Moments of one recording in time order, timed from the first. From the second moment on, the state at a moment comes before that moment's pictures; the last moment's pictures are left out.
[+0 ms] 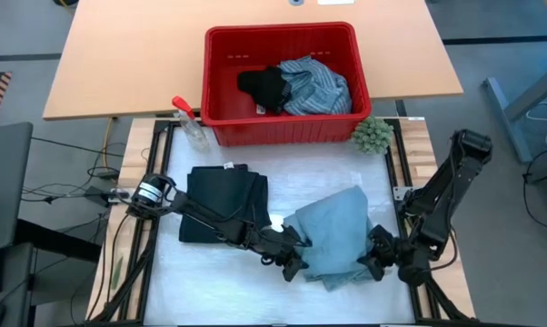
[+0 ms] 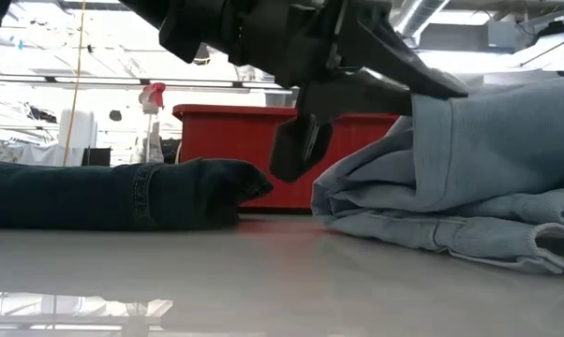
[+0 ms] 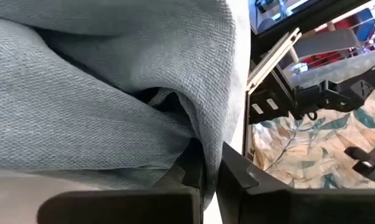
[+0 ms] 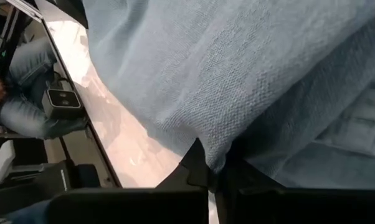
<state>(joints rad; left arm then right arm) -0.32 2.06 1.25 0.41 0.03 -0.98 1.07 1.14 0.60 -0.48 0.55 1.81</state>
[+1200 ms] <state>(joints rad) -0.17 2.02 1.25 0.55 0.59 -0.98 1.04 0.66 0.76 -0.69 0.40 1.44</state>
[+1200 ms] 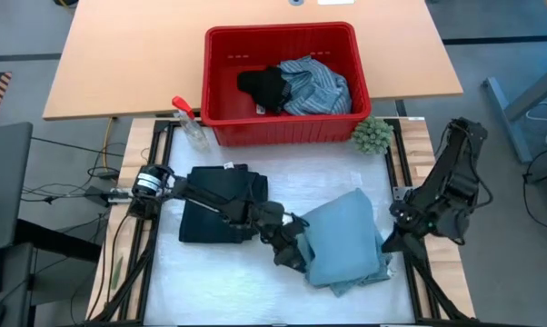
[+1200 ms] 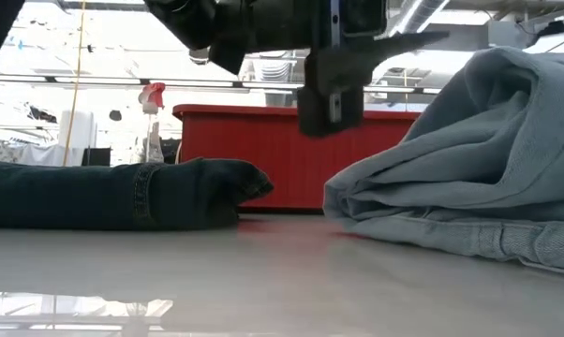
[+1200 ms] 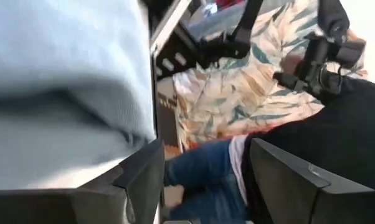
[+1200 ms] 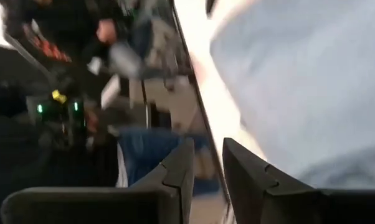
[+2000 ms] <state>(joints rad) -0.04 1.90 1.25 0.10 0.19 0.40 0.83 1.36 0.76 -0.12 0.47 1.52</state>
